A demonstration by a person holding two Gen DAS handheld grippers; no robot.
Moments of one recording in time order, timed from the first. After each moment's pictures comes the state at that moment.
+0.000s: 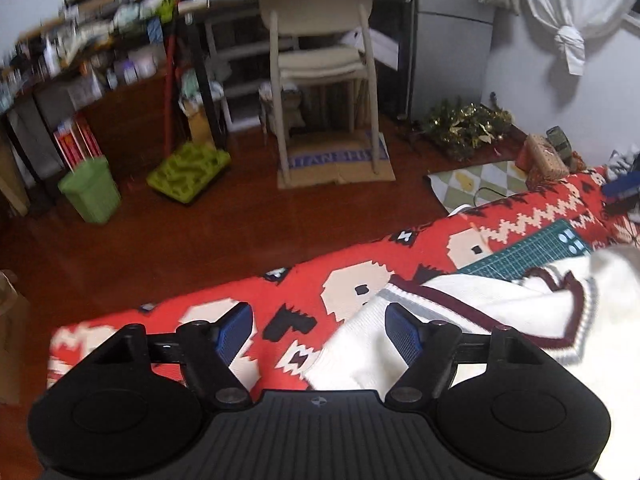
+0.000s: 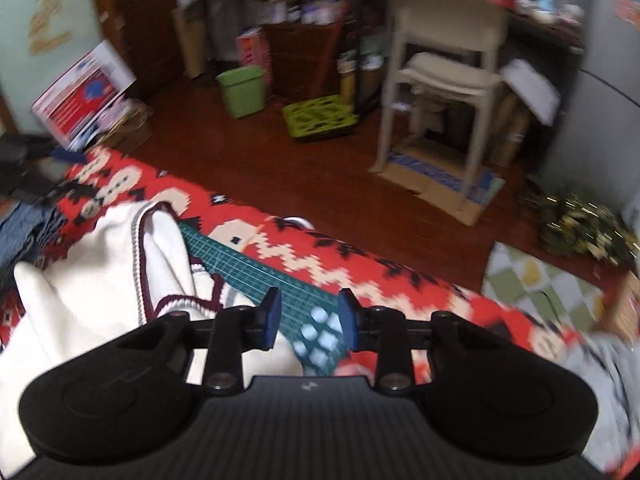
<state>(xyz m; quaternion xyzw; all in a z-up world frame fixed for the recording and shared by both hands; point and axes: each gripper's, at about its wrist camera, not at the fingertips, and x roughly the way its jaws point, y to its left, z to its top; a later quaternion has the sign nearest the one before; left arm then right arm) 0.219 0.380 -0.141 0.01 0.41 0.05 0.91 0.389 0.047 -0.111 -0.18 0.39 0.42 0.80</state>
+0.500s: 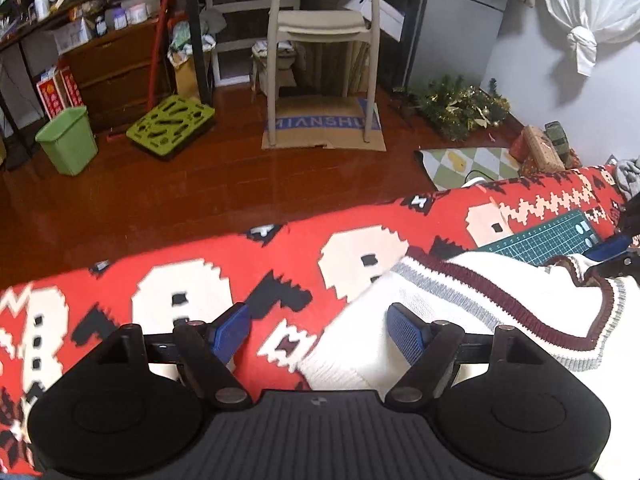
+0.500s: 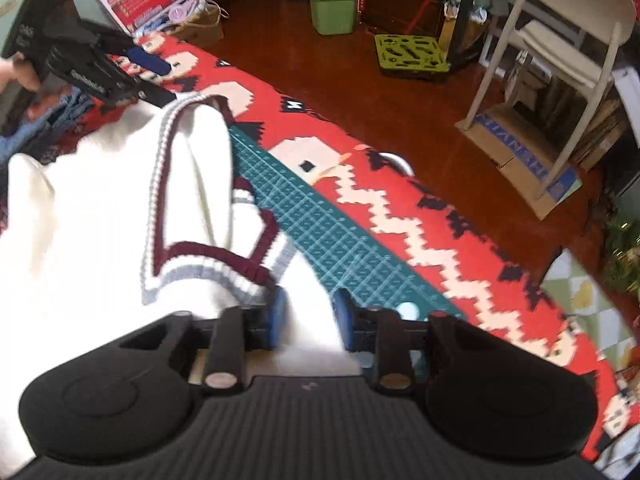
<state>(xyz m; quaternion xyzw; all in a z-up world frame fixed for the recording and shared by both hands) 0.237 0.397 -0.178 -0.04 0.45 0.03 0.89 0.392 0.119 -0.176 -0.26 0.44 0.49 0.70</state>
